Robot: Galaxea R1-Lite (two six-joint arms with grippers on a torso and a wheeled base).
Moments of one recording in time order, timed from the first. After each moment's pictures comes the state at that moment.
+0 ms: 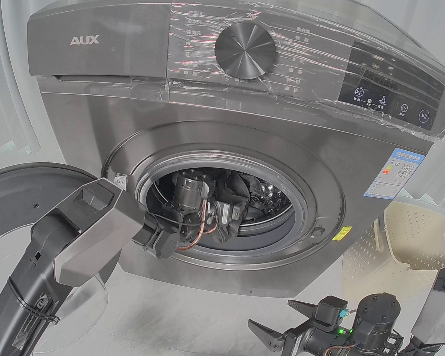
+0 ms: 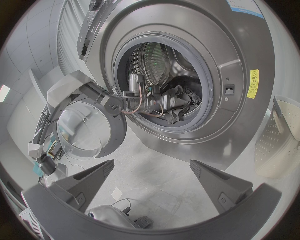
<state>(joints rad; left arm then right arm) -0.50 2.64 -1.76 -0.67 0.05 -0.15 0.72 2.03 -0.14 -1.55 0.02 0.21</state>
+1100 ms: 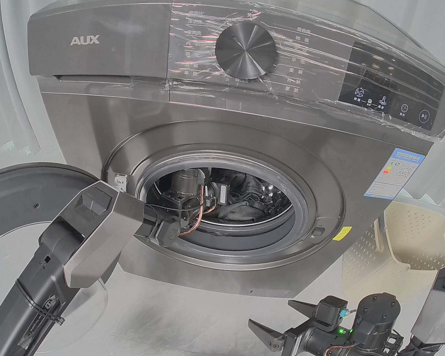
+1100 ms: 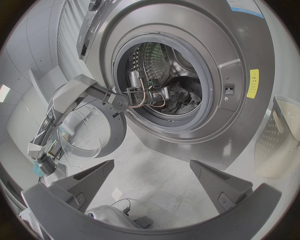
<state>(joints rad) -0.47 2.72 -1.98 -0.68 0.10 -0.11 0.71 2.03 -0.14 -1.55 0.02 0.21</state>
